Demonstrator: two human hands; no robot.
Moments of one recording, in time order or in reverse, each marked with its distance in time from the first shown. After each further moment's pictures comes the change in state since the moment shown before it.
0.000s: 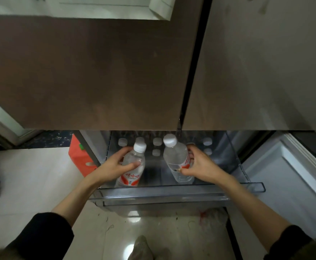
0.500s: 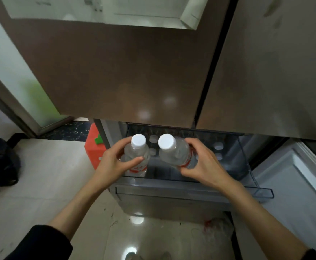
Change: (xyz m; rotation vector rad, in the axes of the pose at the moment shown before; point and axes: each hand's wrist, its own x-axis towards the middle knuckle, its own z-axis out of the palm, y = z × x) left_hand -0.056 0.002 0.001 -0.006 0.430 0.295; right_hand -0.041 -0.064 0.003 -0.072 0.129 -0.330
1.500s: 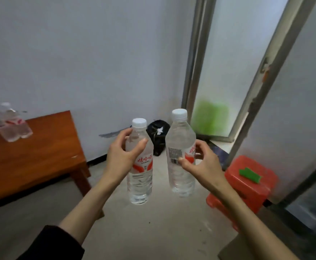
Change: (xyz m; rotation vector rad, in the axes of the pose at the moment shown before) left_hand -0.397 -0.016 -0.342 -0.001 1.156 -0.288; right_hand -0.067 -0.396 0.339 0.368 -0.425 -0.498
